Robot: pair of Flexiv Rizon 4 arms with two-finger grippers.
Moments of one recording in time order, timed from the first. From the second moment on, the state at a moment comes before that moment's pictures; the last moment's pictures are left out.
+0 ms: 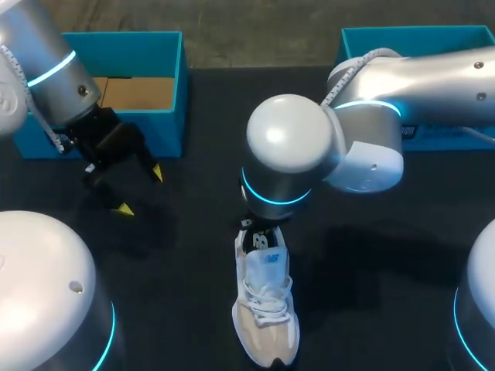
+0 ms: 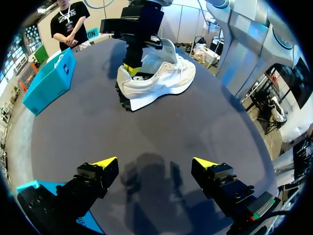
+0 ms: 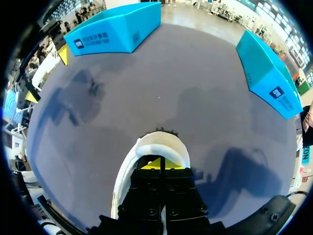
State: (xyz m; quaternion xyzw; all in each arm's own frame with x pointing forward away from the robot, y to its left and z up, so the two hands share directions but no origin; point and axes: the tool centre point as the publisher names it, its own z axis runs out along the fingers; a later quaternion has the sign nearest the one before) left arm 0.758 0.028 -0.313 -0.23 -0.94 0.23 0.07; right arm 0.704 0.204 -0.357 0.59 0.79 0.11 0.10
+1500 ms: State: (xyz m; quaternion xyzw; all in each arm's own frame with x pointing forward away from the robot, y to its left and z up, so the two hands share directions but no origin) left arm 0.759 0.027 -0.314 -0.23 -0.94 0.23 0.07; right arm 0.694 0.217 -0.362 0.63 0.76 0.06 0.15
